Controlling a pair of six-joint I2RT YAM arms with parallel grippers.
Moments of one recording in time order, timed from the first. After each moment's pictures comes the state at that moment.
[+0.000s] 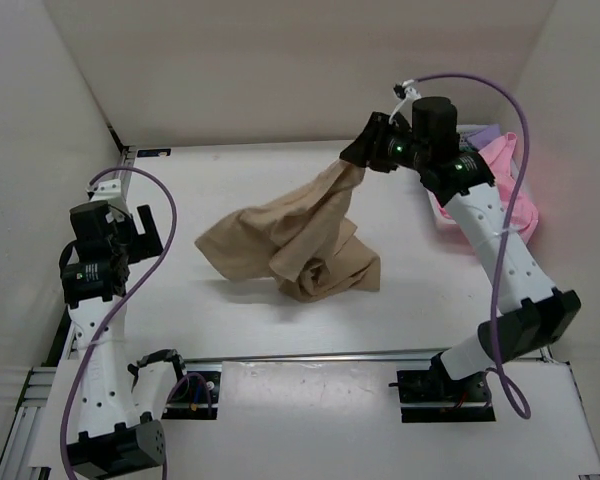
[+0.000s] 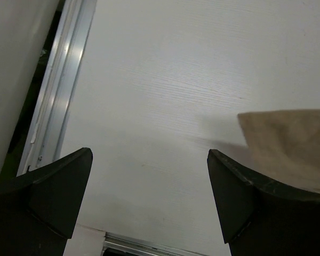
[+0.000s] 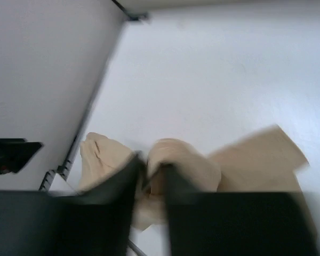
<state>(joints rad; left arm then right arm) 0.23 0.86 1.10 -0.87 -0.04 0.00 0.41 1.48 1.71 -0.57 -0.34 0.51</state>
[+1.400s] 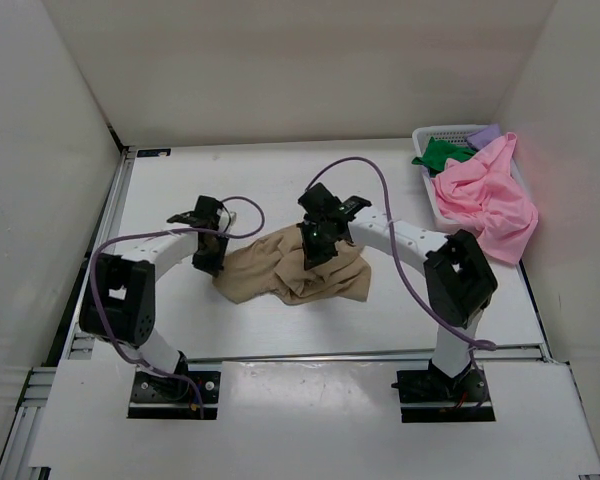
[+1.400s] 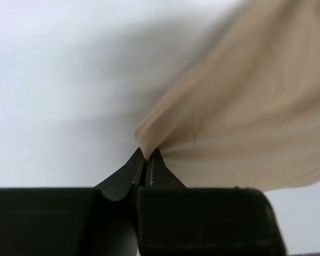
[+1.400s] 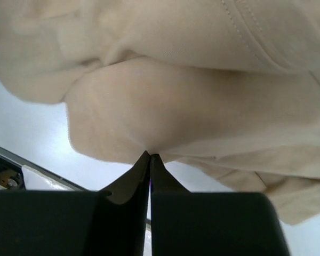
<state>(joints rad) -0.27 1.61 0.95 -0.62 -0.02 0.00 0.78 1.85 1.41 -0.70 -0.17 0.50</state>
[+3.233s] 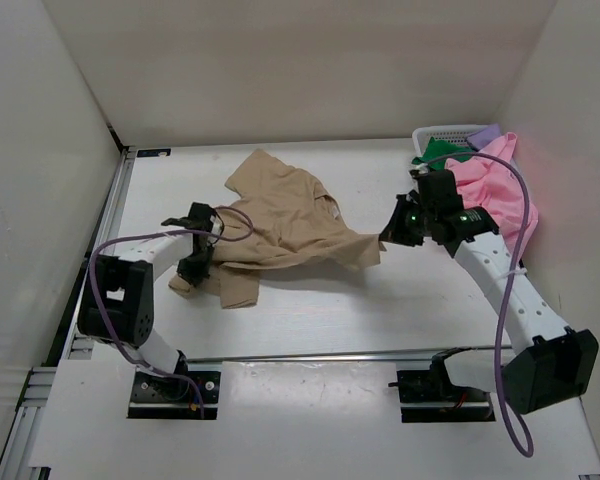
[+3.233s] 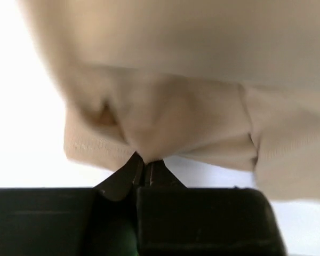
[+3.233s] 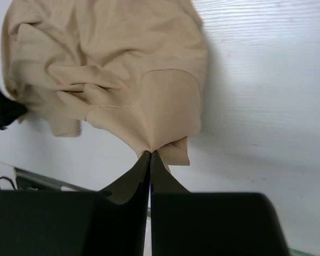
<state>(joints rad) -0.23 1.58 0.90 -0.73 -0.20 0.00 0.37 1.25 1.18 -0.77 -0.19 0.51</state>
